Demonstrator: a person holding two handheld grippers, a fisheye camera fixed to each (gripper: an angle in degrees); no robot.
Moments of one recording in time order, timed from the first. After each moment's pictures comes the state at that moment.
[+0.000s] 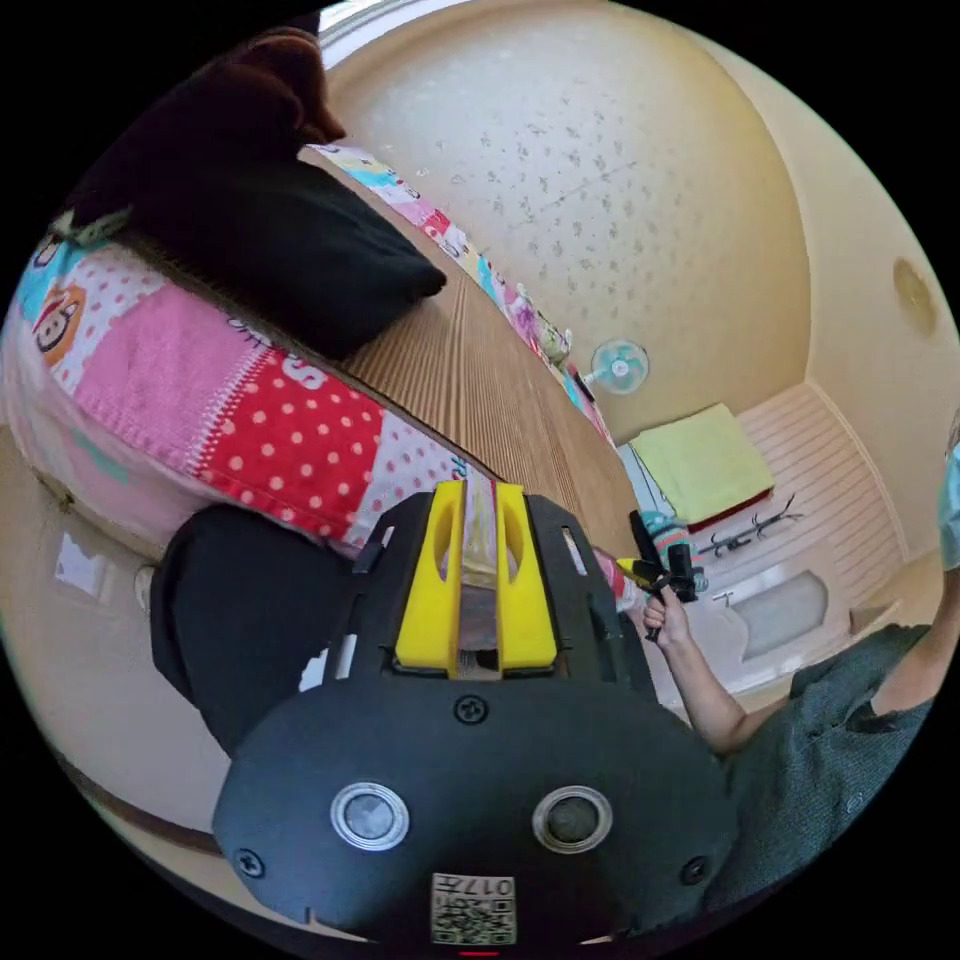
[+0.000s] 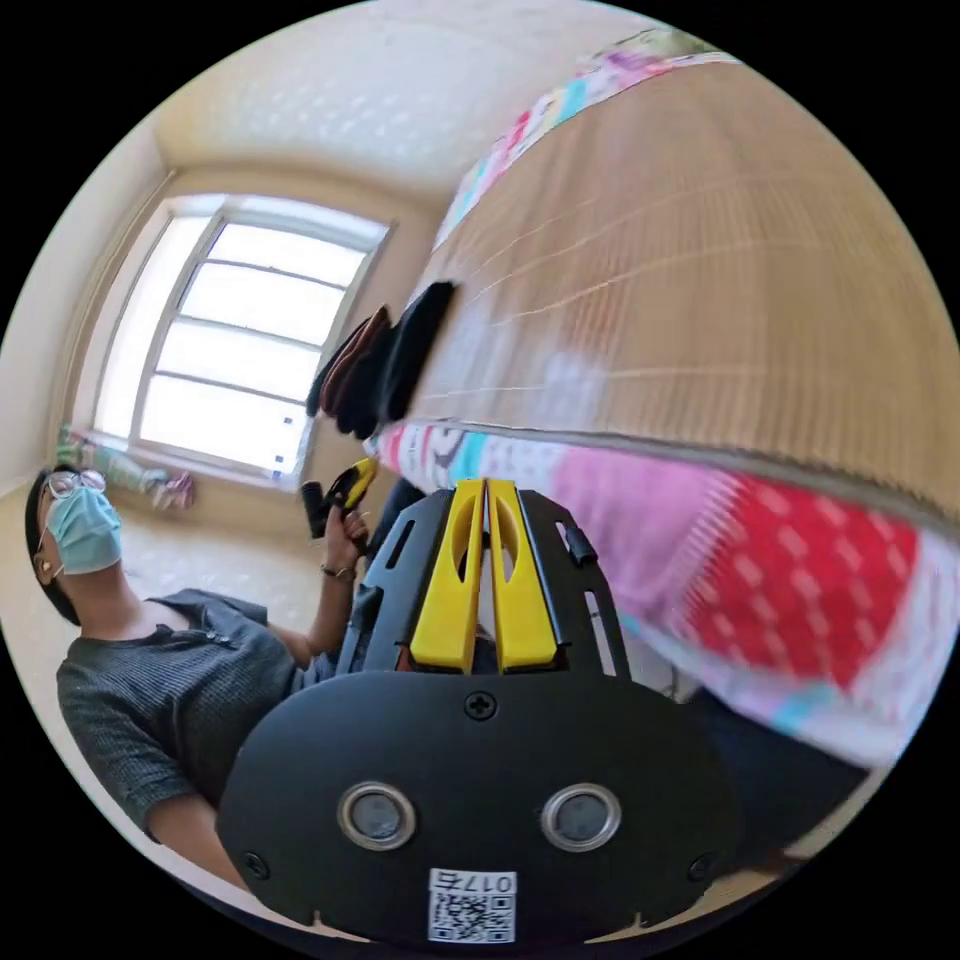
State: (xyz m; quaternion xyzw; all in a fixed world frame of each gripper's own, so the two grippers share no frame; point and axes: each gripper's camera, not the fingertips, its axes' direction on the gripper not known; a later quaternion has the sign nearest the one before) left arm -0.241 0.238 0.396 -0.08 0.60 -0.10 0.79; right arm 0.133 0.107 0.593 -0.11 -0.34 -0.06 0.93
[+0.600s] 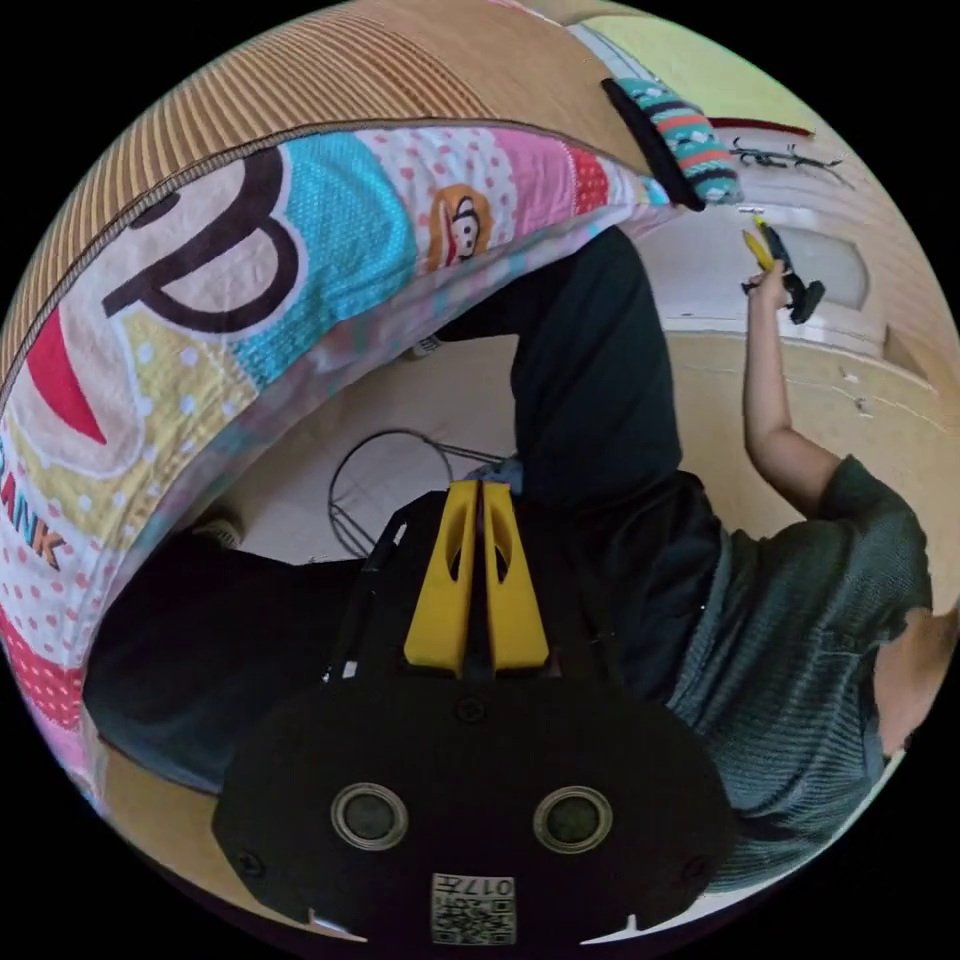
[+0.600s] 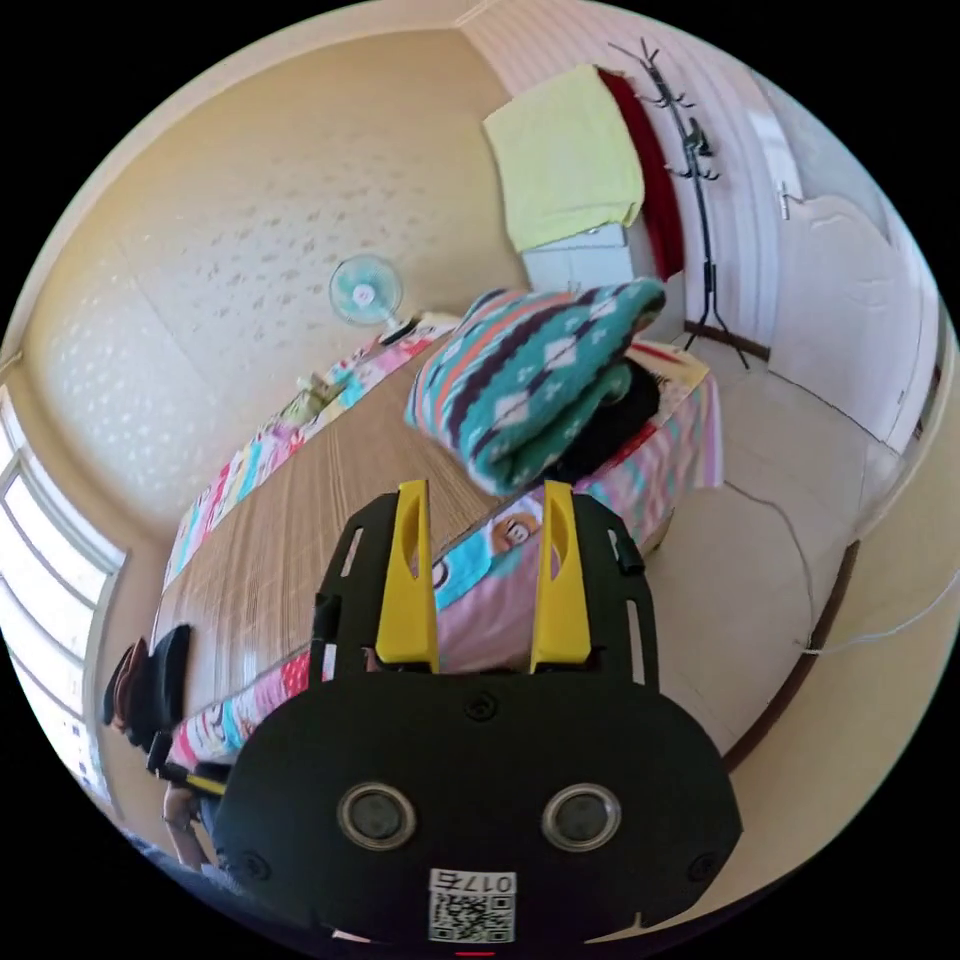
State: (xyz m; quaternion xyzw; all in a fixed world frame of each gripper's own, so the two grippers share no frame) left arm -0.090 0.155 0.351 -0.36 0.64 0.28 0.62; right arm 0.384 0.214 0.329 0.26 0.04 0.22 0.94
